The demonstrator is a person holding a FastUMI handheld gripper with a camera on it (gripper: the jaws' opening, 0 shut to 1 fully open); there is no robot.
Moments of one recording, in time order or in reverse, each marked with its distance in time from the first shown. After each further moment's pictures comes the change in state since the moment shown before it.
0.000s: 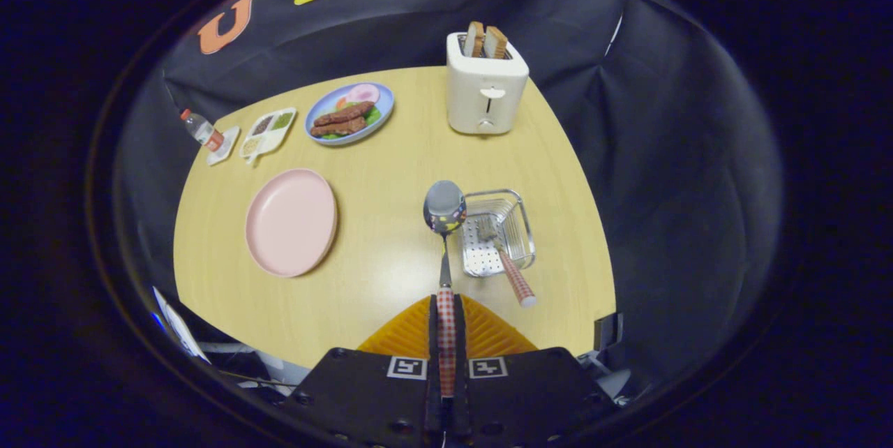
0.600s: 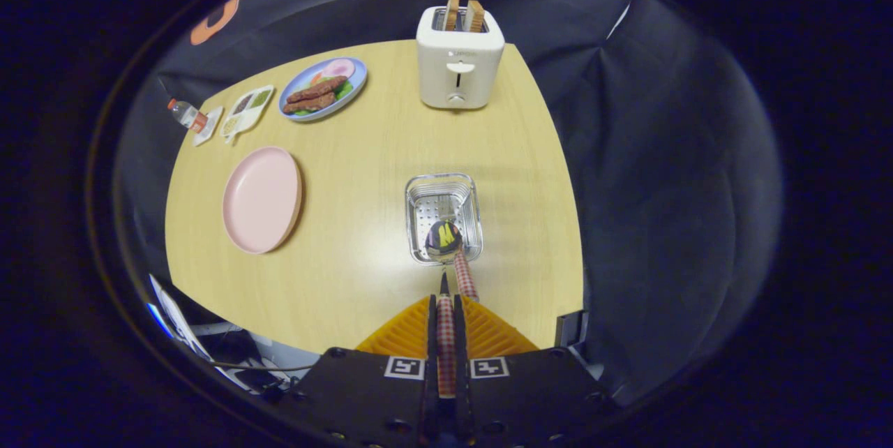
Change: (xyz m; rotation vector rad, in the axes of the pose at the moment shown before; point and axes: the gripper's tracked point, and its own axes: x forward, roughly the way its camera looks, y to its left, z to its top) arm -0.001 -0.048 0.013 -0.031 0.137 -0.013
